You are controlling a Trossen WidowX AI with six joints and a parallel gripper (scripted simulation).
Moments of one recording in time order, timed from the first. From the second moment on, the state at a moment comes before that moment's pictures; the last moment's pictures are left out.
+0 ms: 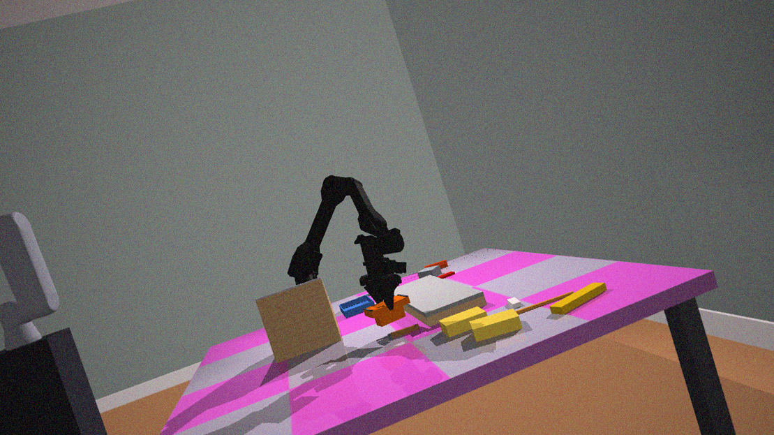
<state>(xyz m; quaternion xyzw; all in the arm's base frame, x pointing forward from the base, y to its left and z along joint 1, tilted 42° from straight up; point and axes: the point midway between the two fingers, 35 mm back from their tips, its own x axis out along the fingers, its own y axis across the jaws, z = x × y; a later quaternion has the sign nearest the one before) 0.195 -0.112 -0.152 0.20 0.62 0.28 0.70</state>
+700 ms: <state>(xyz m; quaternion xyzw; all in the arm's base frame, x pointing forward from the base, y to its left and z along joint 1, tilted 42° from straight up) 0.196 -0.109 -0.153 0.17 0.64 0.25 0.71</state>
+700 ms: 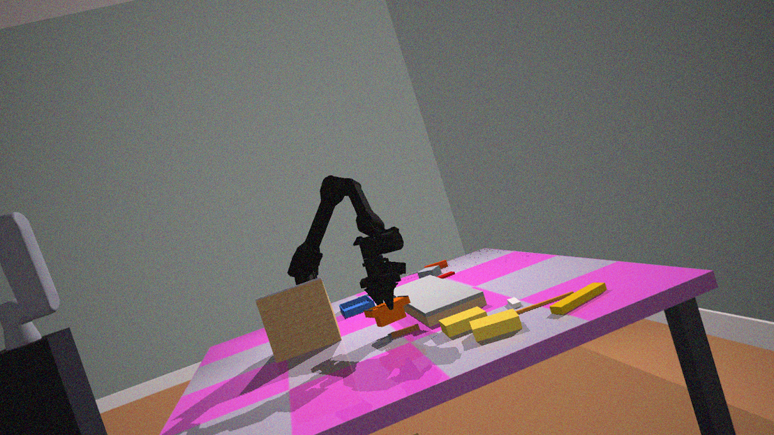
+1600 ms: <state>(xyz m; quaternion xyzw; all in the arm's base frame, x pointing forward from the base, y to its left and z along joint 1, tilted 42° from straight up) 0.195 -0.104 -0.150 0.14 0.65 0.20 0.72</state>
